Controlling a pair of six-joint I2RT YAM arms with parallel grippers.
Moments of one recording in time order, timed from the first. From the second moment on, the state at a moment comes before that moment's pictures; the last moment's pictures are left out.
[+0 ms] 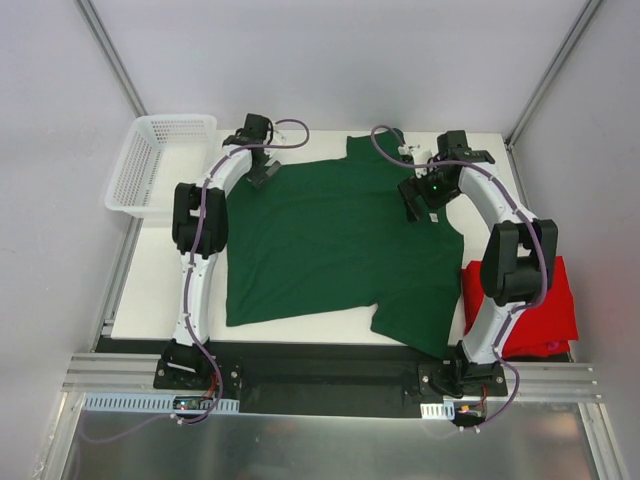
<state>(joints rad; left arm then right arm) -0.20 2.42 2.09 -0.67 -0.27 0.57 0.13 1.86 1.57 -0.87 -0.25 -0.47</state>
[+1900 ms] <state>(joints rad) -0.36 1.68 1.13 -0.63 0.07 0.49 0.30 1.89 1.24 -1.09 -0.01 -0.82</state>
